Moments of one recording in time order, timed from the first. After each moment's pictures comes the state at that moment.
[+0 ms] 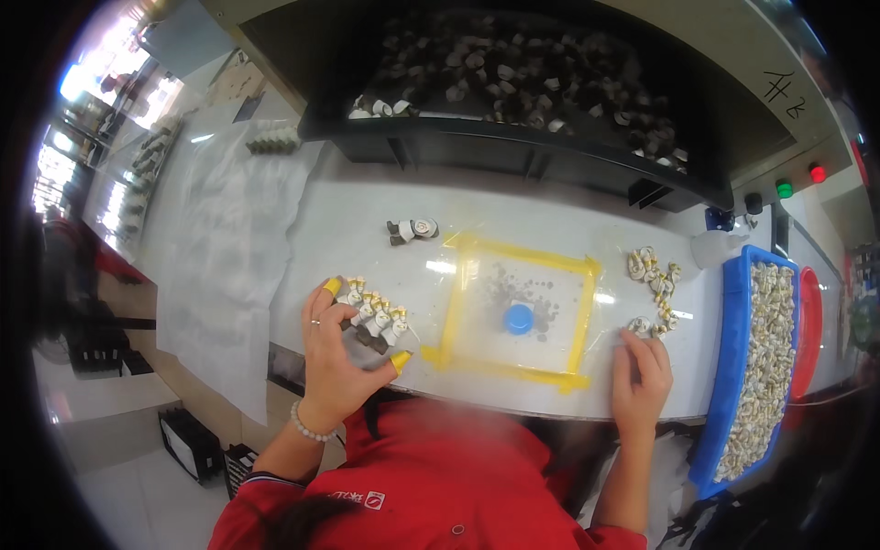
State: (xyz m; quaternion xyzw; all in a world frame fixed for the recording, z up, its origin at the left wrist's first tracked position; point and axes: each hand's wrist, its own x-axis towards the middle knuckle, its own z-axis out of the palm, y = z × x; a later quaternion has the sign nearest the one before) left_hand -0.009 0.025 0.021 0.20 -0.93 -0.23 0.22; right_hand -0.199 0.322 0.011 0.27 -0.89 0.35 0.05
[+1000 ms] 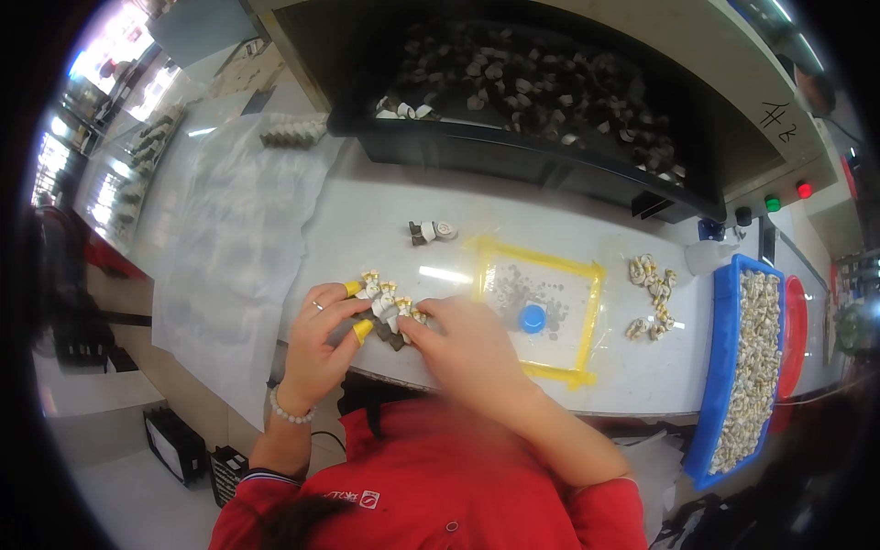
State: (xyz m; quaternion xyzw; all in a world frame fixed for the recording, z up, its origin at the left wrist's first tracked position) left_hand 0.005 -0.018 0.027 0.14 -0.89 -0.36 0.23; right_hand -0.139 0.143 0.032 0.61 -0.73 0.32 -0.02
